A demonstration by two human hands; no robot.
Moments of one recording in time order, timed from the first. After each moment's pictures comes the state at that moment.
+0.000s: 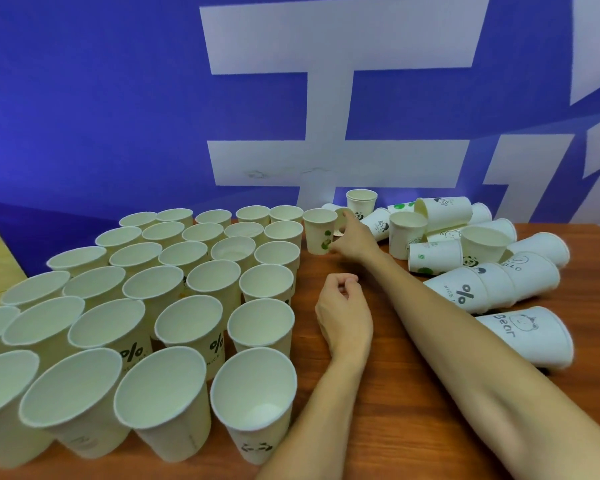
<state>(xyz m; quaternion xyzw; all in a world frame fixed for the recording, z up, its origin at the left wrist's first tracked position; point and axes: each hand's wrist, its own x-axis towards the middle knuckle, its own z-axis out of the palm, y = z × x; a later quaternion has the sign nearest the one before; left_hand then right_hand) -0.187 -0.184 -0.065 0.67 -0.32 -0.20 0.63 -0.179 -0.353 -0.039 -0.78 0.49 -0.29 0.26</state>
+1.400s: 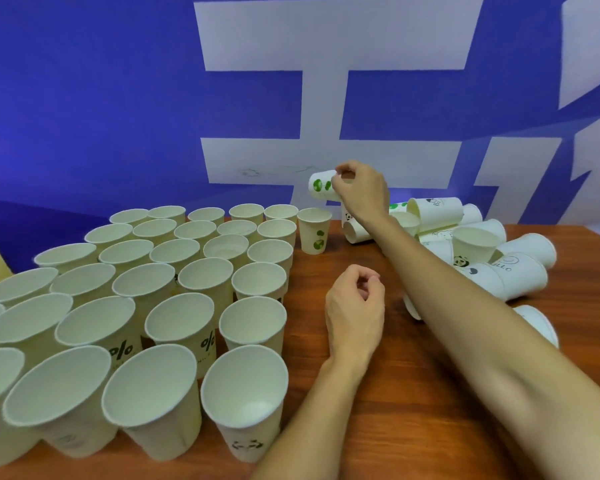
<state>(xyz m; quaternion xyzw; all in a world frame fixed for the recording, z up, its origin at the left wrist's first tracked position) -0.198 -0.171 -0.055 0.62 -0.47 -0.17 0.61 -0.187 -0.352 0.033 -0.74 0.47 -0.47 0.11</state>
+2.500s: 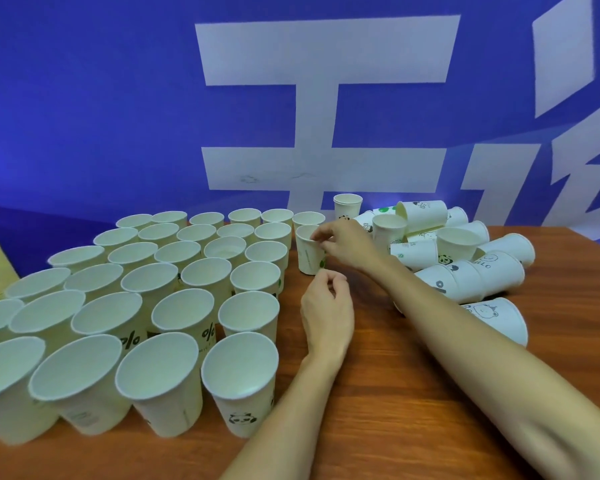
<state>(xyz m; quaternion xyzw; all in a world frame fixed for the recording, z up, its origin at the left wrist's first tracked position) -0.185 -0.167 -0.065 0.66 -0.42 -0.13 0.61 -0.213 -0.305 -0.010 -0.89 0.35 -0.26 0.11</state>
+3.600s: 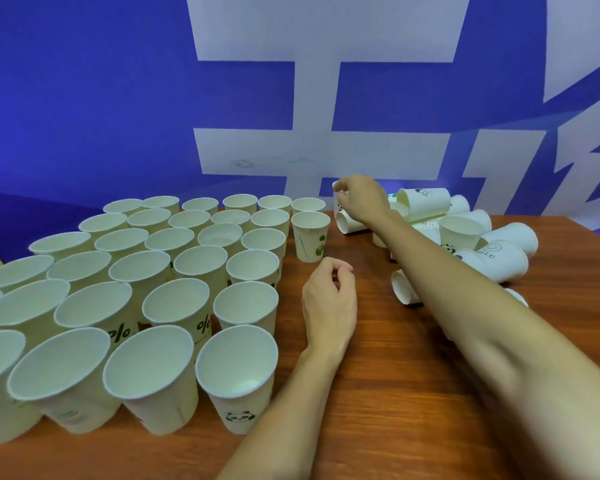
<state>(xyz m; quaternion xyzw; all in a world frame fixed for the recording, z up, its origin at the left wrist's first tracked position) -0.184 -0.162 -0.064 0.64 -0.46 -0.13 0.60 -0.207 -0.376 0.009 -0.82 0.48 -0.31 0.02</state>
